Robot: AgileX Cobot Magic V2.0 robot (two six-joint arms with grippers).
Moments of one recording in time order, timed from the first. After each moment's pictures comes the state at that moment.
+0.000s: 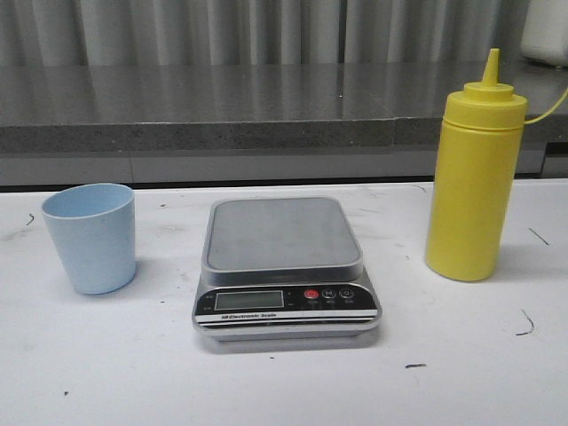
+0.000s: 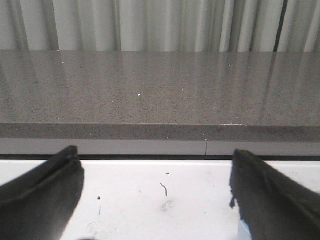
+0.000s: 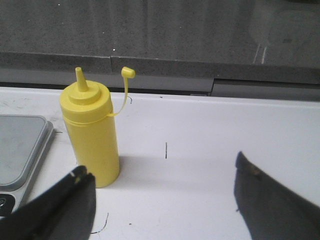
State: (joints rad) left arm 0.03 0.37 -0.39 -0.03 0.17 0.00; right arm 0.05 0.40 -0.51 -0.03 0.49 0.05
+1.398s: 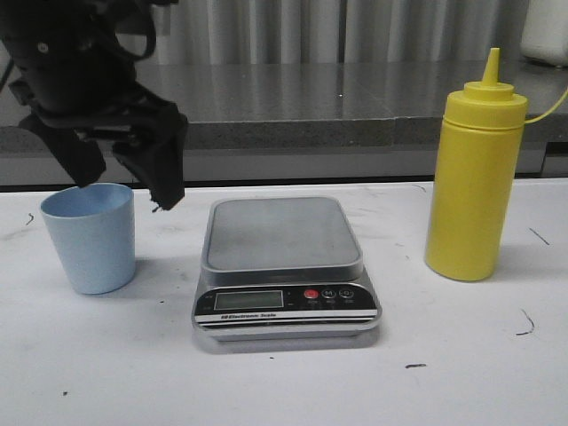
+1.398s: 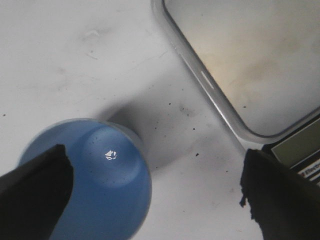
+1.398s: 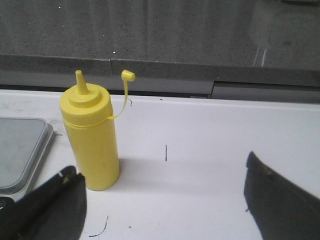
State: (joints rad) left arm -0.46 1.72 -1.25 0.00 0.79 0.08; right arm 0.05 0.40 -0.51 -0.03 0.49 0.05
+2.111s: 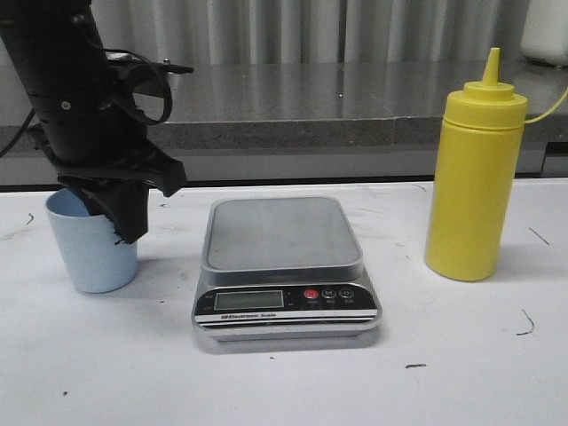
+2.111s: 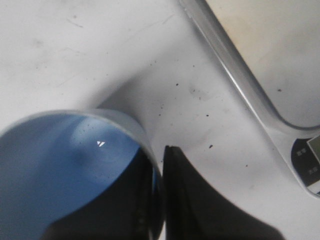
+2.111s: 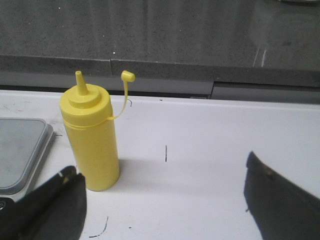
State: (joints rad) left arm -0.46 1.81 -1.26 0.02 0.83 0.08; right arm 0.05 0.40 -0.51 -0.03 0.49 0.05
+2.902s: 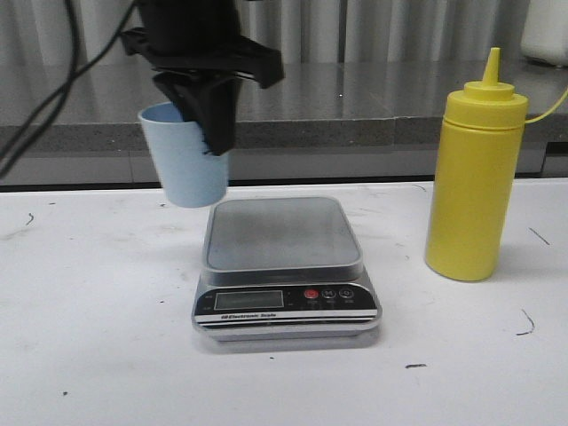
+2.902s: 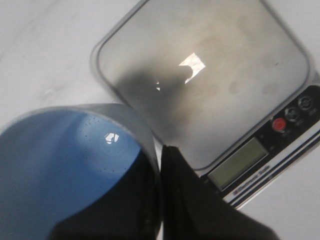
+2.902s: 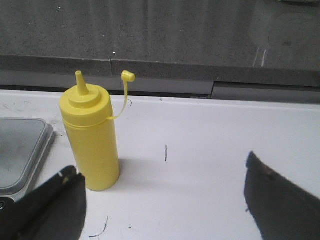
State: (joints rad) left arm -0.62 1.93 -1.74 0.04 1.15 0.08; right arm 0.05 0.40 -0.51 -0.03 0.49 0.05
